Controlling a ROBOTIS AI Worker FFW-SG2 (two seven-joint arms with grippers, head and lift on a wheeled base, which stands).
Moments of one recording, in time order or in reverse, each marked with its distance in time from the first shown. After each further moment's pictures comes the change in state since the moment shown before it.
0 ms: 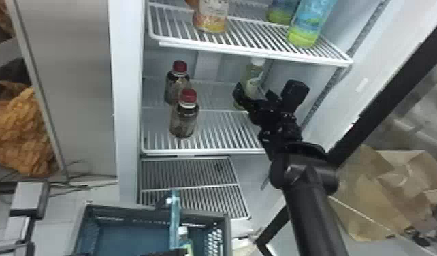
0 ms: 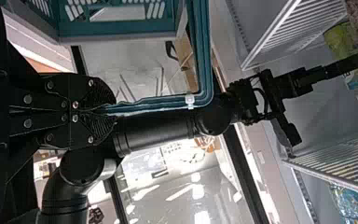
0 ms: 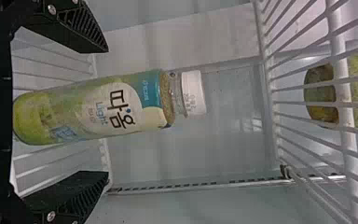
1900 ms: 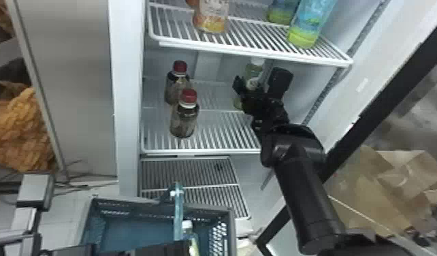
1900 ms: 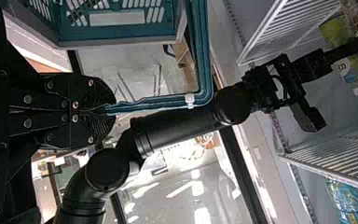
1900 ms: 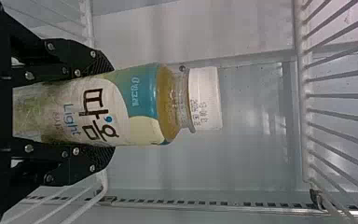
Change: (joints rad) left arm -0.030 -0.003 -0.021 0.020 0.006 -0.018 0.003; right arm -0.195 -0.026 0.083 0.291 0.035 -0.045 -0.044
